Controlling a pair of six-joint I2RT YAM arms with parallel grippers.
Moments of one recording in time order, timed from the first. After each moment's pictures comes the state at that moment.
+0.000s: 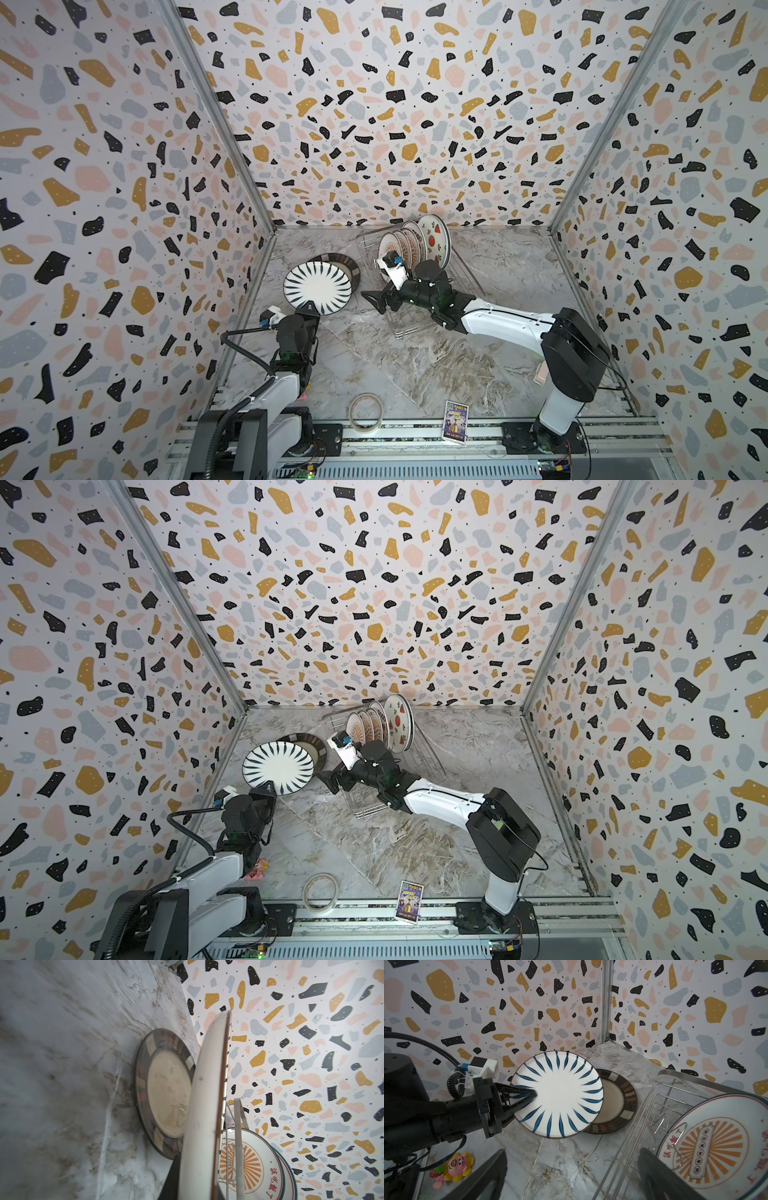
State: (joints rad) left arm 0.01 1.08 0.18 0.60 -0.08 -1.25; right arm 0.88 1.76 1.20 0.33 -0.24 0.05
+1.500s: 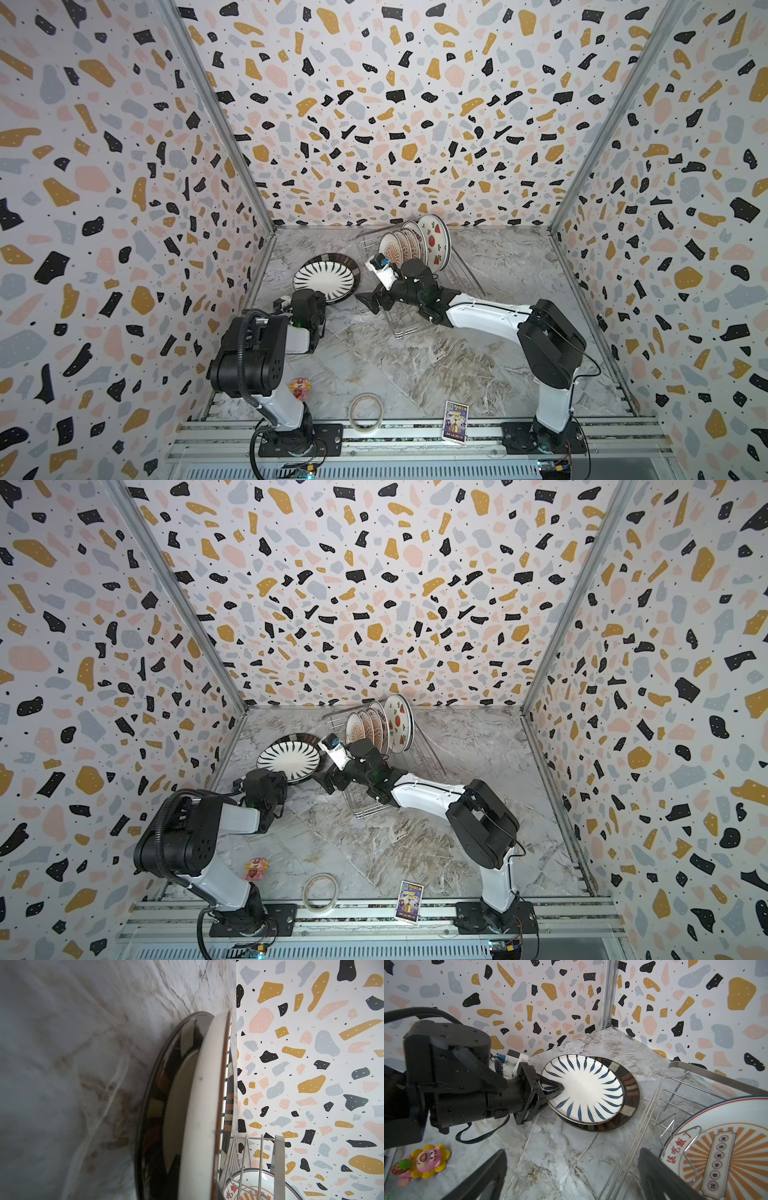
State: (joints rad) left arm 0.01 1.66 0.45 0.74 -0.06 -1.42; right arm 0.89 1.89 1.31 0.28 -0.24 -0.03
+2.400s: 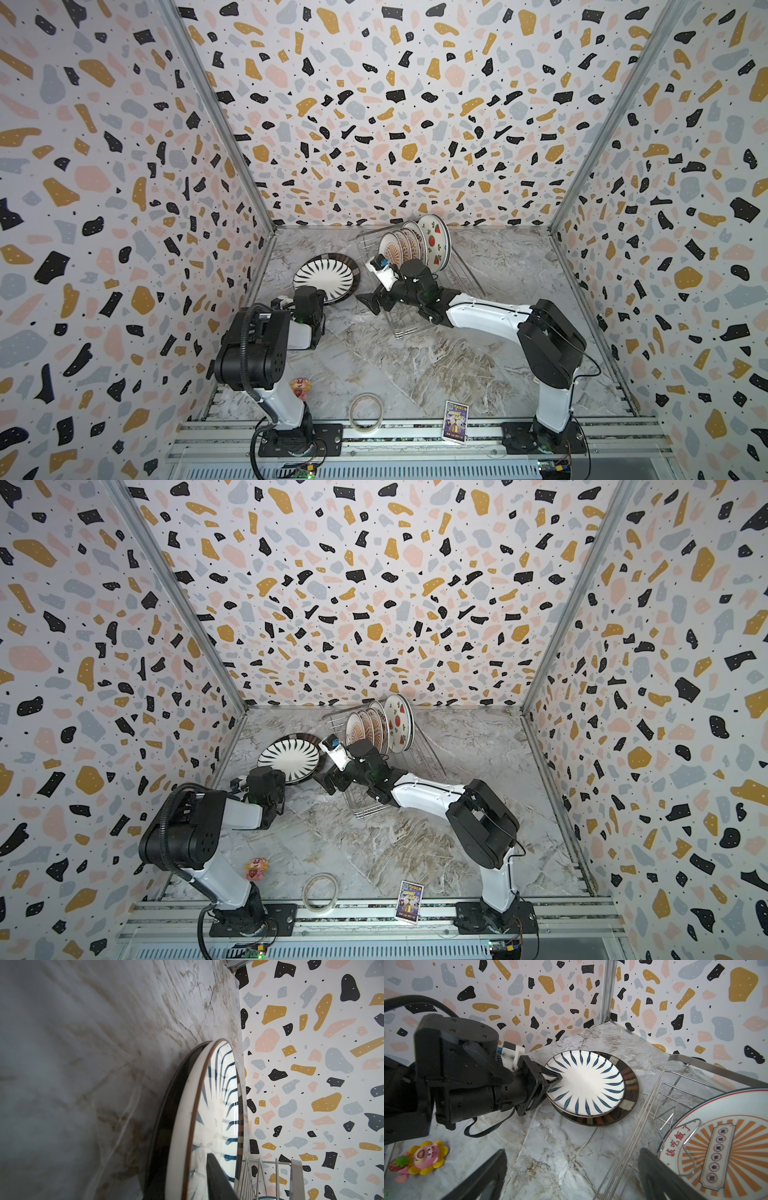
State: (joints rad) left arm 0.00 1.71 0.50 0.70 -0.21 -1.37; right arm 0.89 1.89 1.31 0.25 -0.23 -0.03
